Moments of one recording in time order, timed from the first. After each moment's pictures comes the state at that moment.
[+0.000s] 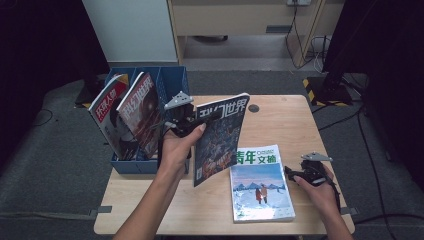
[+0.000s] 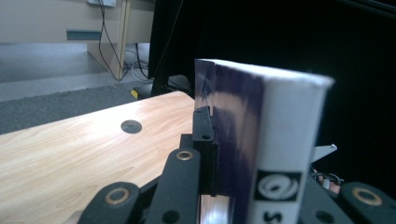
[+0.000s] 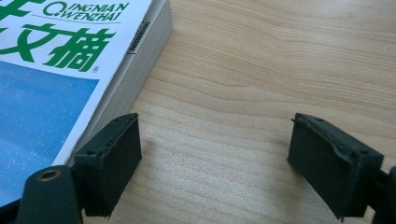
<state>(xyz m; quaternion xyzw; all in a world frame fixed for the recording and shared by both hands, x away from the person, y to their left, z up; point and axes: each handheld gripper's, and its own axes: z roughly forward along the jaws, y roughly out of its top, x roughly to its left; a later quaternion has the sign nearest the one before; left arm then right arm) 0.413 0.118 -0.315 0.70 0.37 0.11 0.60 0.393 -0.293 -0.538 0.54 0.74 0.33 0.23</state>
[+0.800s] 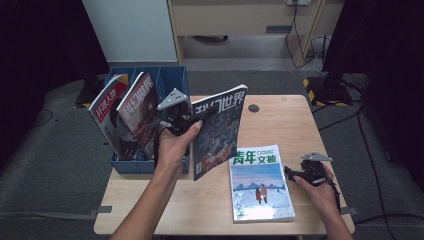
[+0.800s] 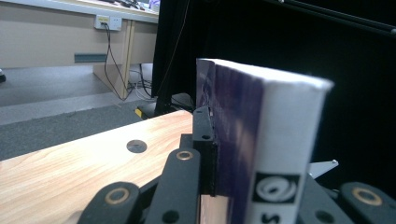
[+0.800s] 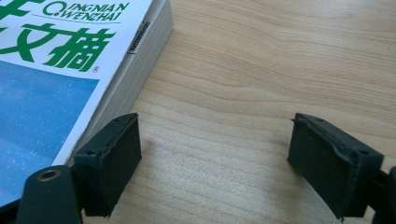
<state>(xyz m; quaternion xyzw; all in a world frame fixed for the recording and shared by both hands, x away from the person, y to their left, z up) 0.409 0.125 -0.307 0.68 0.36 0.13 0.62 0.393 -0.293 -0.538 0.54 0.74 0.33 0.23</state>
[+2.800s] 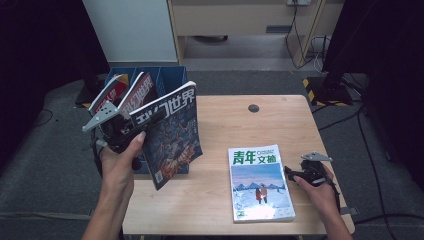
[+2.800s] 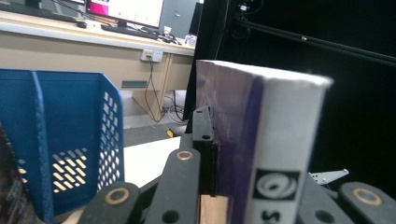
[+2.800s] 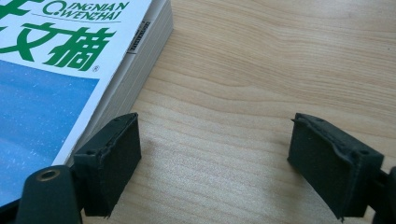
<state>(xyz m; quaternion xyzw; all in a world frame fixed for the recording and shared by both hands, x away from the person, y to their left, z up) 0.345 0.241 -0.284 0.63 0.39 0.20 0.64 0.393 -0.293 -0.538 0.54 0.74 0.33 0.23</state>
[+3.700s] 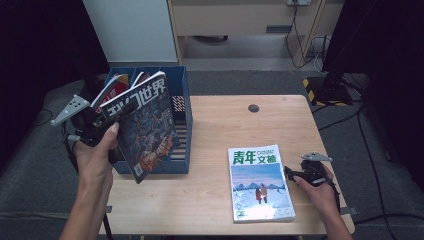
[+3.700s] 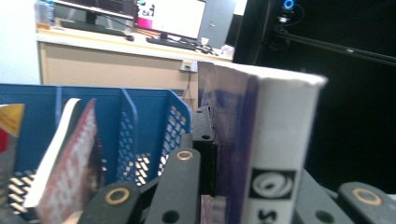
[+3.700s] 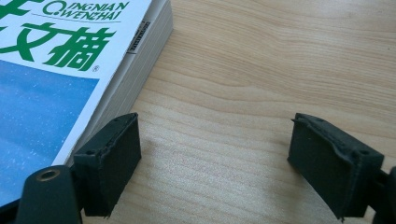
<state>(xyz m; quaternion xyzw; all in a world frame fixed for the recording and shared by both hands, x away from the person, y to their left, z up) 0.351 0.293 -0.272 0.60 0.43 0.25 0.62 0.393 -0.293 -0.538 0.54 0.74 0.33 0.23</state>
